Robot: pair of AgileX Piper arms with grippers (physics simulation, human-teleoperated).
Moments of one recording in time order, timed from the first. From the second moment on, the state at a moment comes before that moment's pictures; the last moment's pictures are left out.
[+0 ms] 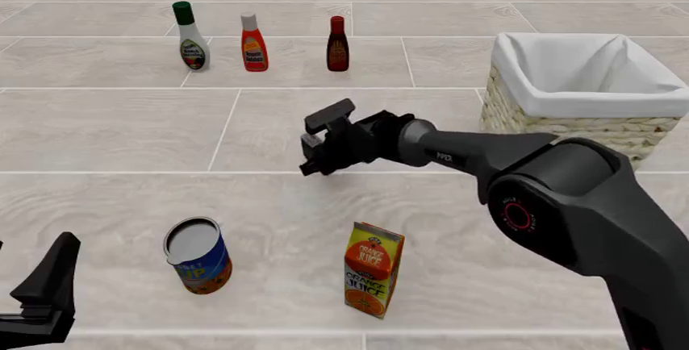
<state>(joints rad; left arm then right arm) 0.00 0.01 0.00 0.00 0.00 0.59 2.36 -1.79 0.32 -0.07</state>
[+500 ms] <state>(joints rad) 0.00 0.01 0.00 0.00 0.00 0.57 2.30 -1.76 0.29 -0.07</state>
